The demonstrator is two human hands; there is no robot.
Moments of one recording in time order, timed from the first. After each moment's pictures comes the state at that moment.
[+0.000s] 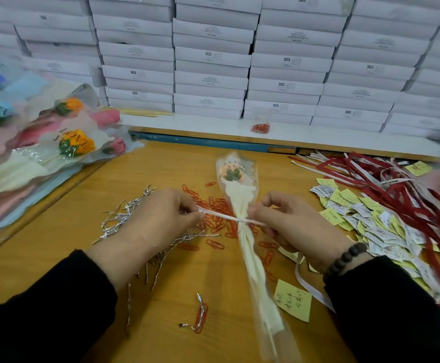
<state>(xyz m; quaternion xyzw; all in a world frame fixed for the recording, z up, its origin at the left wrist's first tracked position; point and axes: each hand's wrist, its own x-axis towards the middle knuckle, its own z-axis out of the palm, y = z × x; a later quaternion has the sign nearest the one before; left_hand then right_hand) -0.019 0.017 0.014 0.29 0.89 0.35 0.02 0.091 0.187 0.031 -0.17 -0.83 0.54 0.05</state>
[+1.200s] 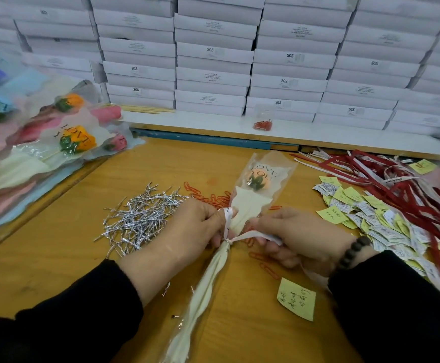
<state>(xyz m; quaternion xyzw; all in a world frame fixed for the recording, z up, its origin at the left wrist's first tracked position) 0.004 0.040 -0.001 0.31 0.80 0.51 0.12 0.091 0.185 0.028 -0.19 -0.78 0.58 -0.10</state>
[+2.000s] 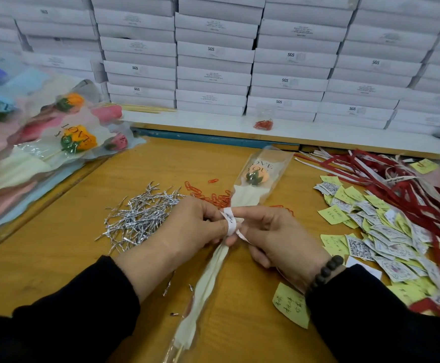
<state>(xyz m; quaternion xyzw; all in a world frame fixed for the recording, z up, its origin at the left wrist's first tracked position) 0.003 0.035 0.005 0.31 0.78 0.52 0.15 0.087 0.164 0.004 -0.08 -0.74 0.66 0.05</state>
